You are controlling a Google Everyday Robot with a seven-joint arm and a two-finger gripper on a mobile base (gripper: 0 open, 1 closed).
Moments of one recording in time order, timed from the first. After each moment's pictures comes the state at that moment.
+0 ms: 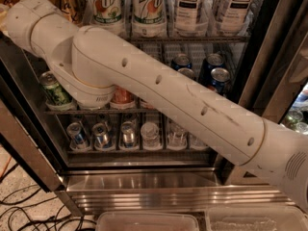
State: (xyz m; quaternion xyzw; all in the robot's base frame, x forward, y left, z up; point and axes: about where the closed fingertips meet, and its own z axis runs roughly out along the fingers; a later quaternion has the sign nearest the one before) arm 0.586 0.275 1.102 -0.35 0.49 0.24 0.76
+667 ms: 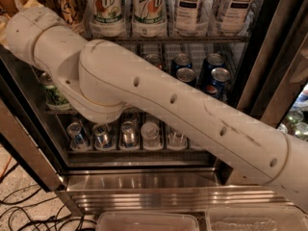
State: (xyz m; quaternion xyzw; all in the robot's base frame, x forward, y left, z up) arm 0.544 0.262 1.104 -0.36 0.47 0.23 0.77
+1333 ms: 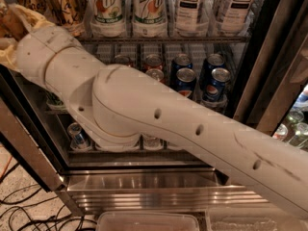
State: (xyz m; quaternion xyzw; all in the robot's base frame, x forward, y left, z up) arm 0.505 0.232 1.086 -0.36 0.49 0.22 0.77
